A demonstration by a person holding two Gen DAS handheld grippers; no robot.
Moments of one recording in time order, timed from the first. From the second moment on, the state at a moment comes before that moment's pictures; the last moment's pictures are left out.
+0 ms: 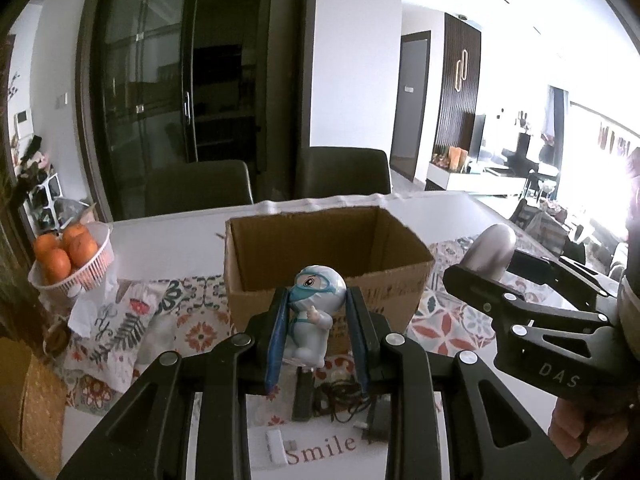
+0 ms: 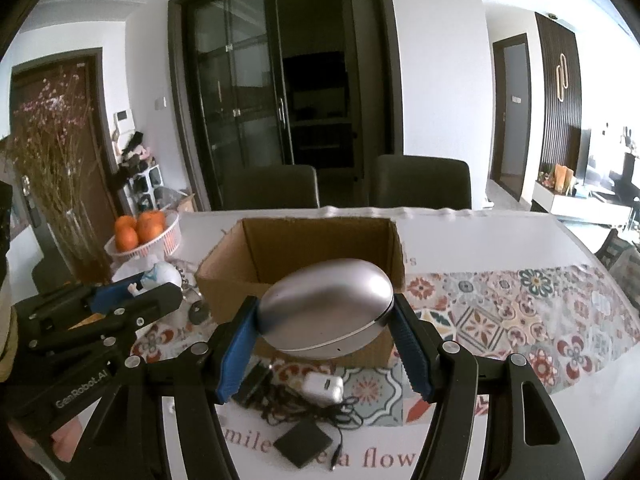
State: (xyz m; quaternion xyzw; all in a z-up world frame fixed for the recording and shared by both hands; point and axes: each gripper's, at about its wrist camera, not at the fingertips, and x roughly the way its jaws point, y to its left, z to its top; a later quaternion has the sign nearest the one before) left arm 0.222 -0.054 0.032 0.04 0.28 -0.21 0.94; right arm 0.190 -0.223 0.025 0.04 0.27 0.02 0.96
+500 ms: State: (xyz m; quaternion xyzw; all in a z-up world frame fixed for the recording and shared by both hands) left arm 0.259 -0.064 0.060 0.04 0.27 -0.21 0.94; right arm 0.229 -0.228 0.049 0.05 0.27 0.03 0.96
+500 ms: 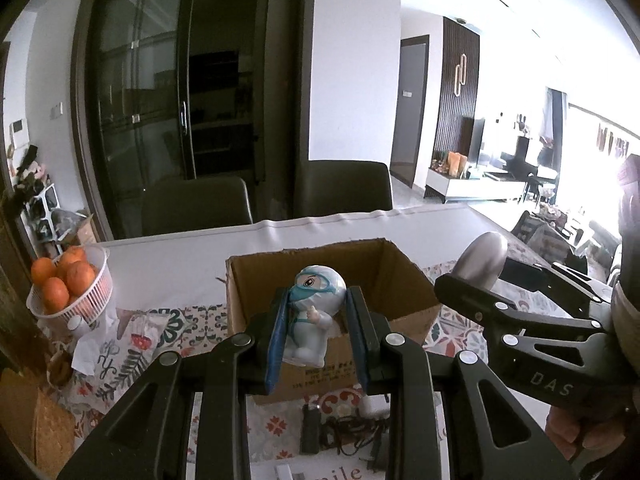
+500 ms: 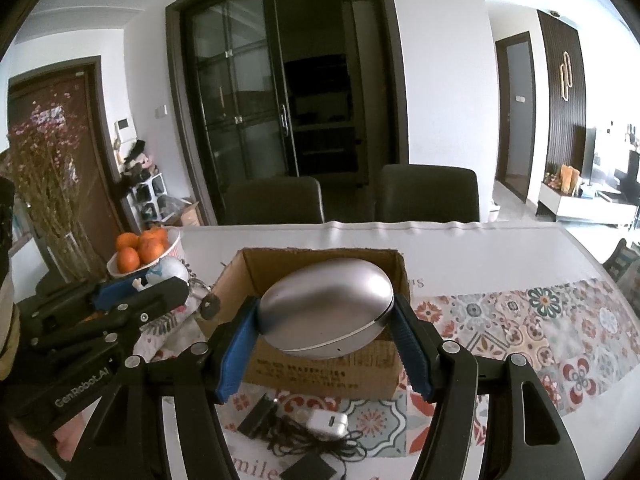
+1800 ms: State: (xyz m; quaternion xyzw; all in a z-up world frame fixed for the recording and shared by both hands) left arm 0.367 -0.089 0.017 0.06 0.39 -0.19 0.90; right arm 0.351 -0.254 0.000 0.07 0.42 0.04 0.90
